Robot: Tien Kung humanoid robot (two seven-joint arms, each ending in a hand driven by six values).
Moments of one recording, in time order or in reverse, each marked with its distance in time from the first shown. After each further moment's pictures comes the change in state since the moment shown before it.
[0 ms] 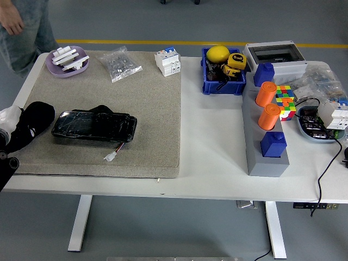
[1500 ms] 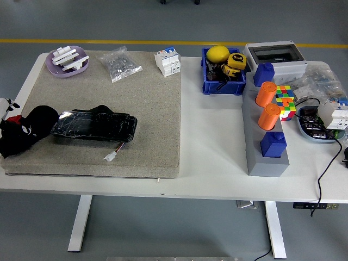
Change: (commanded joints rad) left arm 0.053 0.091 -0.106 -0.166 0.009 -0.134 0.031; right arm -0.003 0.000 0.004 -0.001 -0.001 -0.003 -0.002
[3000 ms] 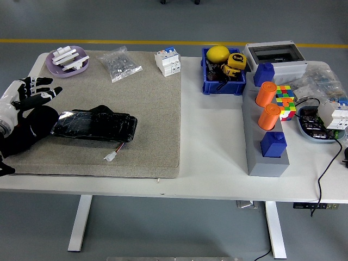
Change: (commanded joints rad) left arm 0.088 -0.296 -0.386 -0.049 -0.586 0.050 -0.307; right arm -0.028 0.014 0.059 0.002 -0.047 0.000 -0.006
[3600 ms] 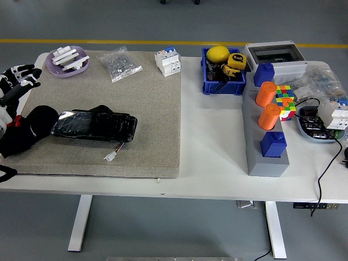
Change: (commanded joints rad) left arm 0.029 0.010 -0.012 0.032 -0.305 0.057 -0.183; right arm 0.001 0.008 -0.016 -0.009 0.022 0.005 -0.002
